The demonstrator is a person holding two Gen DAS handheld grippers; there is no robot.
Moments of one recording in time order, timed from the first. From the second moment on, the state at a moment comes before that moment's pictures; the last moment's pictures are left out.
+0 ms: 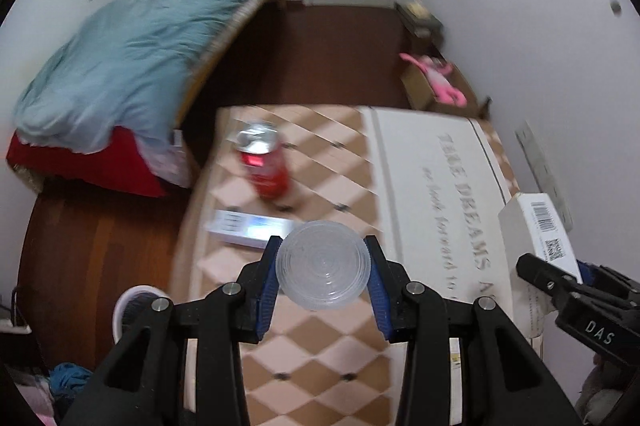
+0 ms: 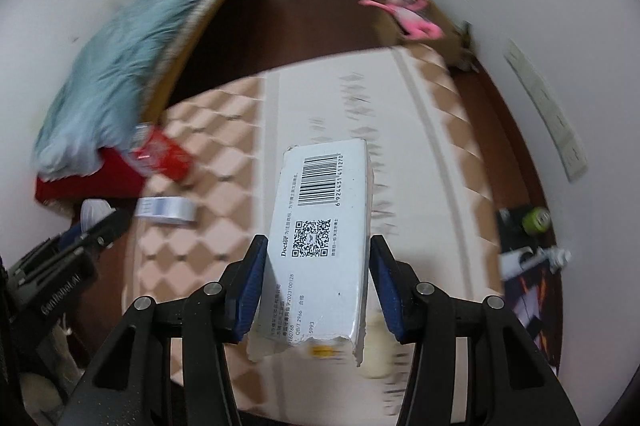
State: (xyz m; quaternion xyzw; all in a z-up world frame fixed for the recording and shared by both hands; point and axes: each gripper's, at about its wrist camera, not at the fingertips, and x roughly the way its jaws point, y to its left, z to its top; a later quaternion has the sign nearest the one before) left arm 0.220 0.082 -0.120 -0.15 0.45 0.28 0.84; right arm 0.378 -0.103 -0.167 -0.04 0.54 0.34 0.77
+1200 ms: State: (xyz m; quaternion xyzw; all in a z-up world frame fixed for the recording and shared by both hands) left arm -0.129 0.369 -0.312 -0.47 0.49 0.40 0.62; right arm 0.040 0.283 -0.354 -0.24 0.63 0.50 0.54
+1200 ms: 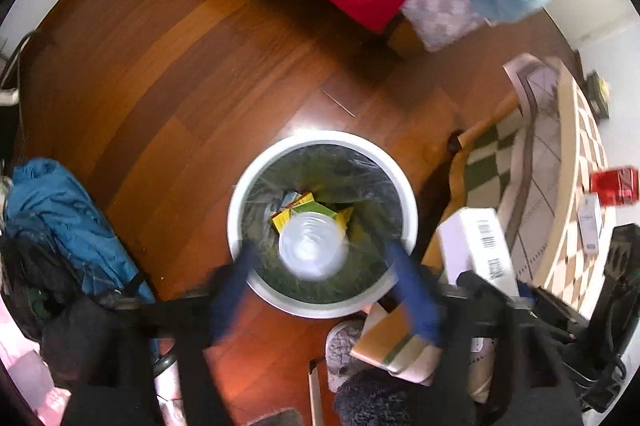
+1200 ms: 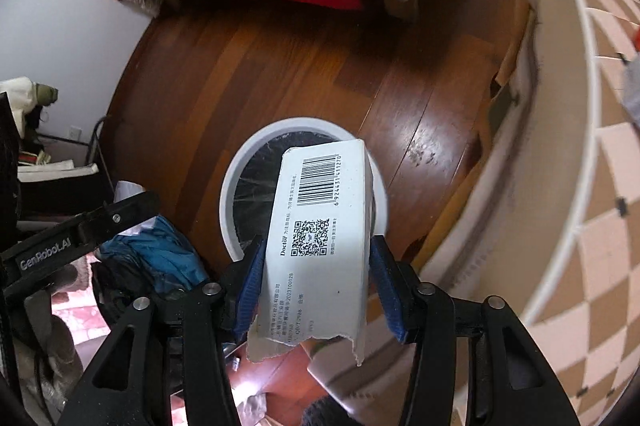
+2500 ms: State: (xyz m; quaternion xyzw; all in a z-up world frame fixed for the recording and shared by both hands) left arm -0.183 0.223 -0.160 -0.28 0.43 0.52 0.68; right arm 0.019 0.159 -0.202 -0.26 0.51 0.54 0.62
